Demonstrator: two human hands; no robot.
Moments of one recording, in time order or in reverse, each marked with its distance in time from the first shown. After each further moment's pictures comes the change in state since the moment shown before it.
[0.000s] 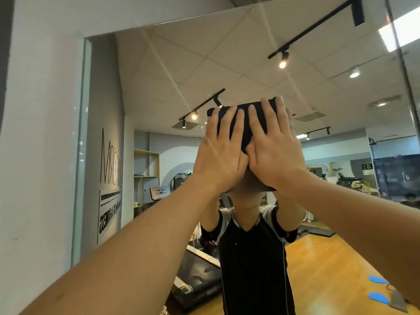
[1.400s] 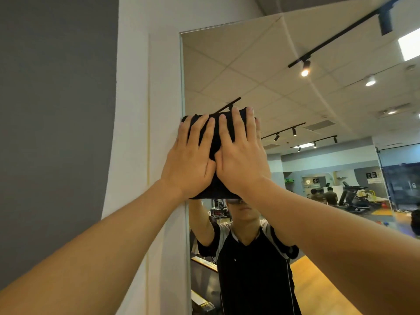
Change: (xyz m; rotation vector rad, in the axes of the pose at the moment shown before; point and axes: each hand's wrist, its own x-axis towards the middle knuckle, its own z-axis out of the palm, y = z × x) left_hand -0.107 -0.305 -0.068 0.070 -0.006 0.016; right_hand 0.069 -0.314 0.081 0.007 0.030 0.022
